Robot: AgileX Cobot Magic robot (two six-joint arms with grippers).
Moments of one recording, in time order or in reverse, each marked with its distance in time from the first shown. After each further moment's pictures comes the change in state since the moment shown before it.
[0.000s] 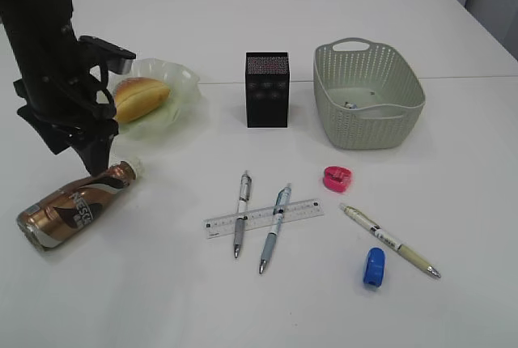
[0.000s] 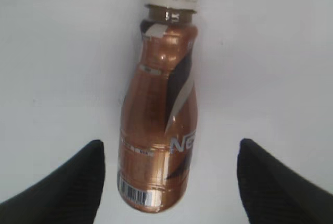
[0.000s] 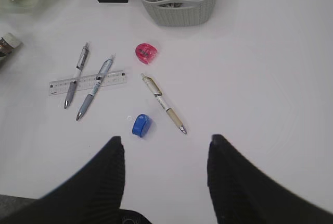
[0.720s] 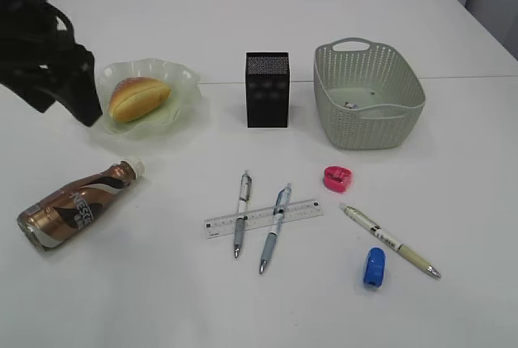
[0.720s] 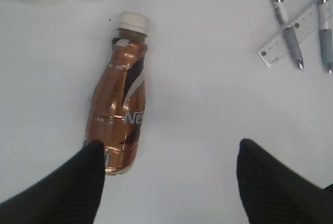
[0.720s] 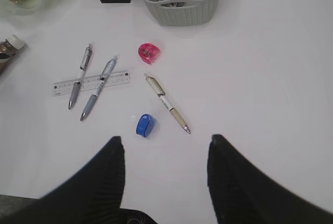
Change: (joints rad) left arm 0.053 -0.270 0.043 -0.219 0.013 -0.008; right arm 0.000 0.000 0.000 0.008 0.000 0.010
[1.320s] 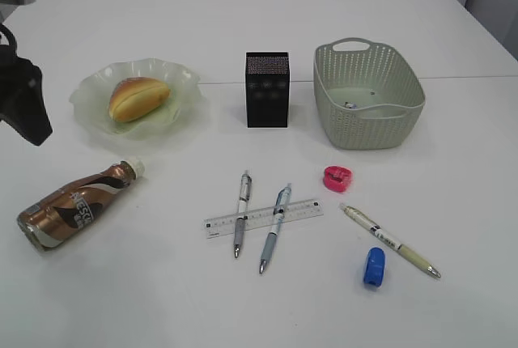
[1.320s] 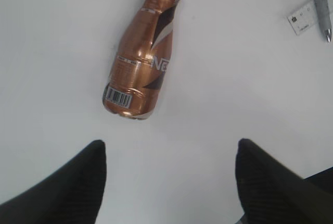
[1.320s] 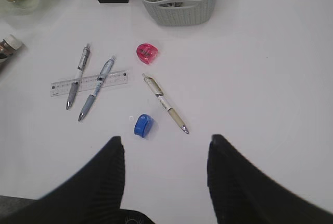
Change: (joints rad) left arm 0.053 -0.131 0.148 0.050 0.007 -0.040; right arm 0.000 0.000 0.000 -0.008 0.000 0.000
